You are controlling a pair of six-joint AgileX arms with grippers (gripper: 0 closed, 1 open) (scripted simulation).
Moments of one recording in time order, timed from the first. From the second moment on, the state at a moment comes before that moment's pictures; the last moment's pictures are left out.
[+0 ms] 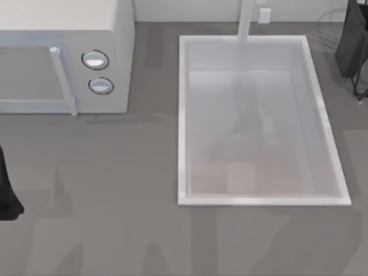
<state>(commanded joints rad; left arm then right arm) 0.00 0.00 0.00 0.00 0.00 0.00 -0.31 1.80 0.98 0.82 -0.28 0.02</state>
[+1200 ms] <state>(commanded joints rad) 0.00 0.00 0.00 0.00 0.00 0.00 -0.18 1.40 0.67 0.56 -0.24 0.01</state>
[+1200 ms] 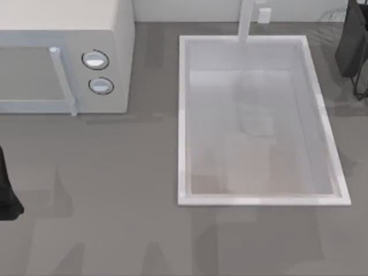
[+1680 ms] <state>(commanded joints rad) 0.00 0.00 0.00 0.00 0.00 0.00 -0.09 0.60 0.26 0.21 -0.13 0.00</state>
